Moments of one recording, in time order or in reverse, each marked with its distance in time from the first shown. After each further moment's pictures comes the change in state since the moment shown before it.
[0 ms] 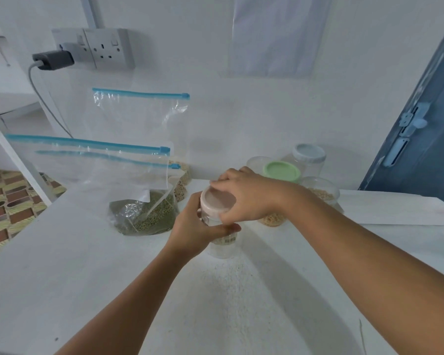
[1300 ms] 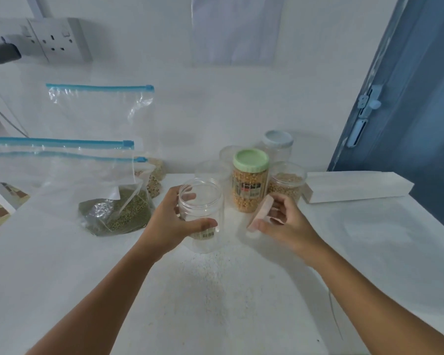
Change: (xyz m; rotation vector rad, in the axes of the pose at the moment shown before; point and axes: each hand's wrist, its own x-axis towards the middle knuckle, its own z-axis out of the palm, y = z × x) left_hand -0.003 0.000 -0.003 0.007 -0.147 -0.008; right_hand -0.083 0.094 0.141 1.179 0.526 0.303
